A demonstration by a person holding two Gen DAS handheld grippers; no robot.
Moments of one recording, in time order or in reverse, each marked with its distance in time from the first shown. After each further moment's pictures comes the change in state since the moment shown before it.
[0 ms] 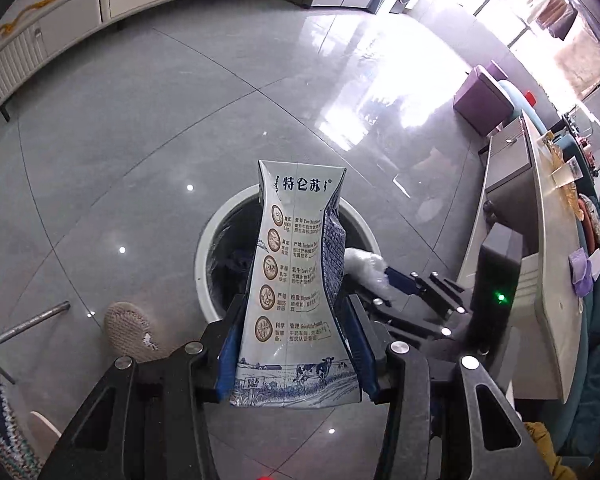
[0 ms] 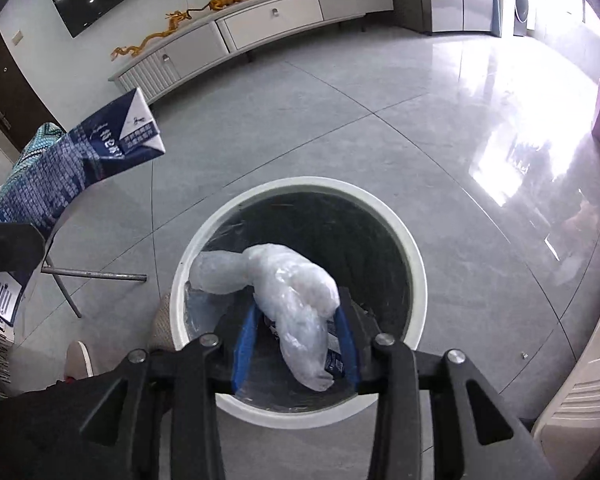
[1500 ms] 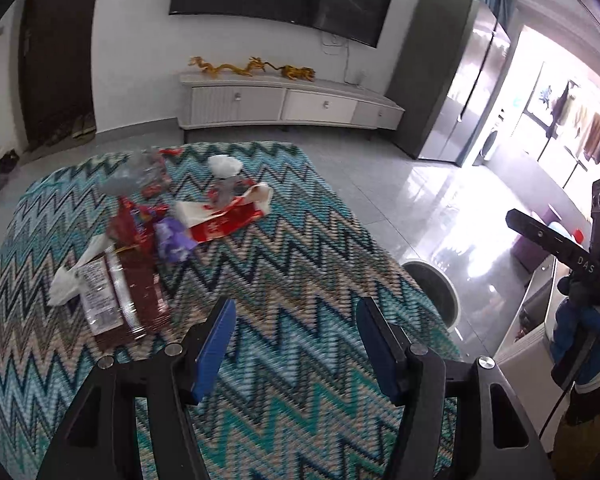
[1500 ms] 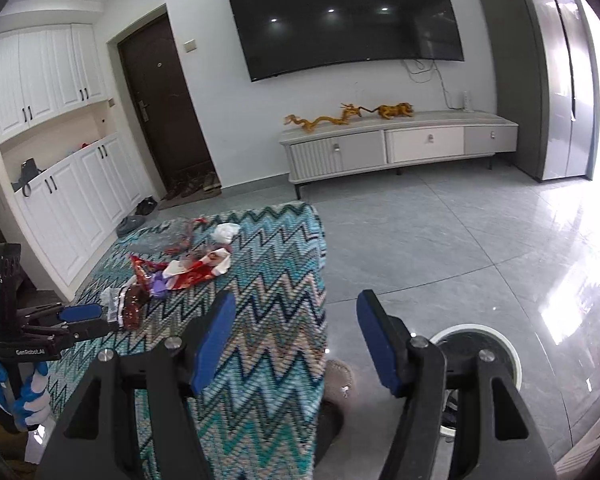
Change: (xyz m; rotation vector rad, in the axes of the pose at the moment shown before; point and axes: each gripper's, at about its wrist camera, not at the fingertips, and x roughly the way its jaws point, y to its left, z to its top) left arm -0.321 0.191 -0.298 -0.303 -0.540 0.262; right arm -0.262 0.314 -0.023 -0.394 -0.325 0.326
